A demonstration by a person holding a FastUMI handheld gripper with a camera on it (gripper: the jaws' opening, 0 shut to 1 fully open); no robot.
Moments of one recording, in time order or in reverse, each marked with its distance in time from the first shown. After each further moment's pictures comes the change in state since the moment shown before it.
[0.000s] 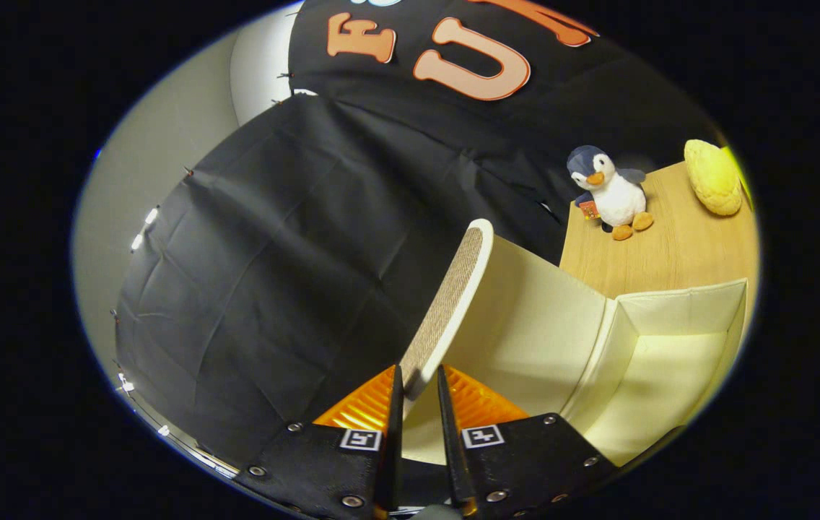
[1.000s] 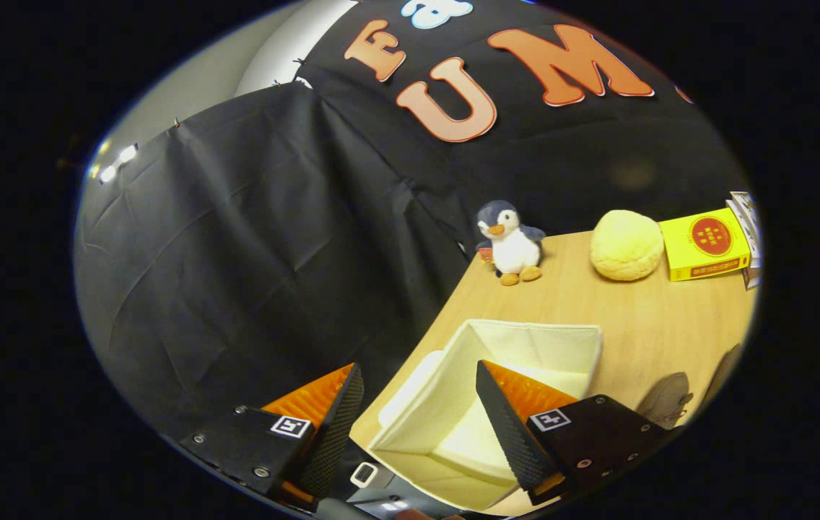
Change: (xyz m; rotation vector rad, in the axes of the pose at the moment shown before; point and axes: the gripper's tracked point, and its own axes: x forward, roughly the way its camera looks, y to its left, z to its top) arm -0.122 -0.130 0.013 -0.223 -0.142 -0.356
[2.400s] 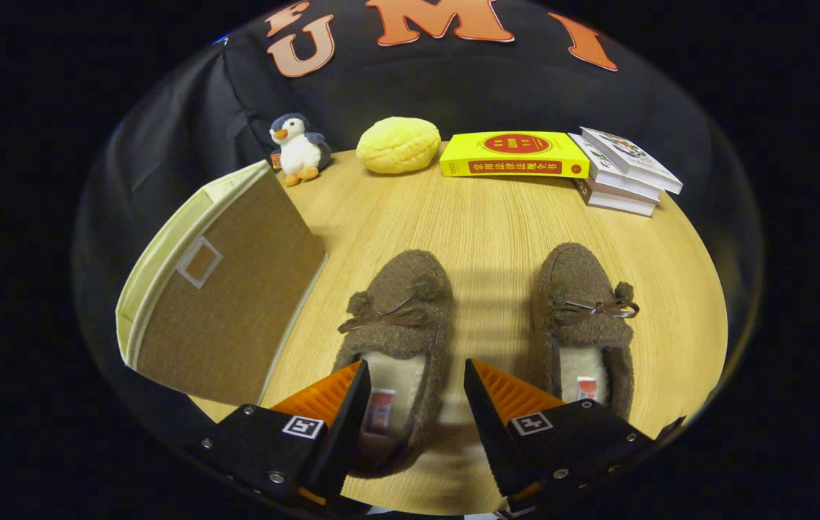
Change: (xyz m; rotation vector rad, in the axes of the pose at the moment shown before) arm -0.083 -0.289 -0.154 -0.061 0.260 -0.579
